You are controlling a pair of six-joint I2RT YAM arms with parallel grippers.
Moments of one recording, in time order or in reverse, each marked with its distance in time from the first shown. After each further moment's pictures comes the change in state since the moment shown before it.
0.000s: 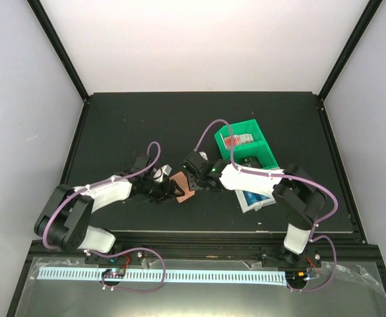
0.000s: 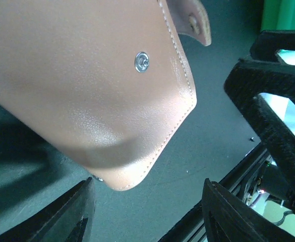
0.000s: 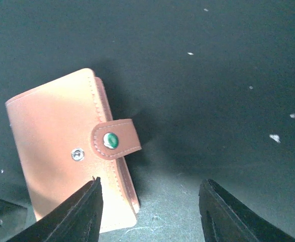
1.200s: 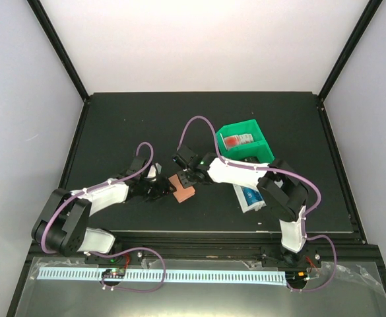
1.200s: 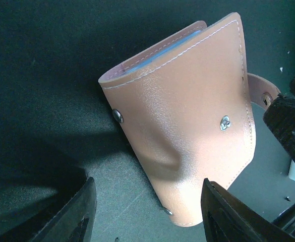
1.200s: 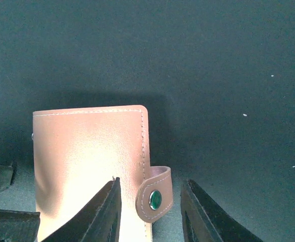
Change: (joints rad) left arm 0.036 -0.061 -0.050 0.030 -0.235 -0.089; right arm -0.005 0.148 0.187 -0.035 -0.044 -0.311
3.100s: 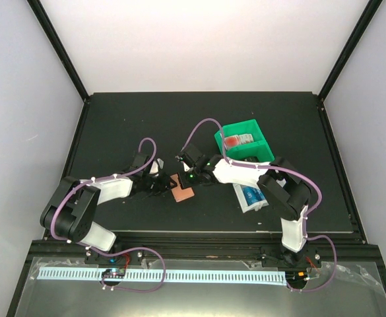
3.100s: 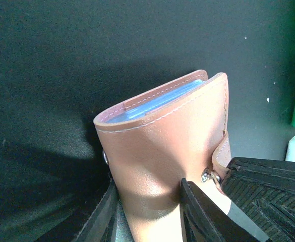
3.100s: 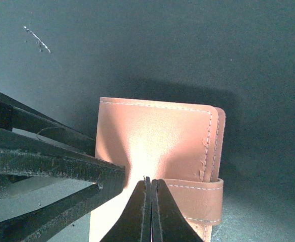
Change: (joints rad) left arm 0.009 0.126 0.030 0.140 0.003 -0.013; right arm -0.045 -0.010 -0.105 0.187 -0.282 0.114
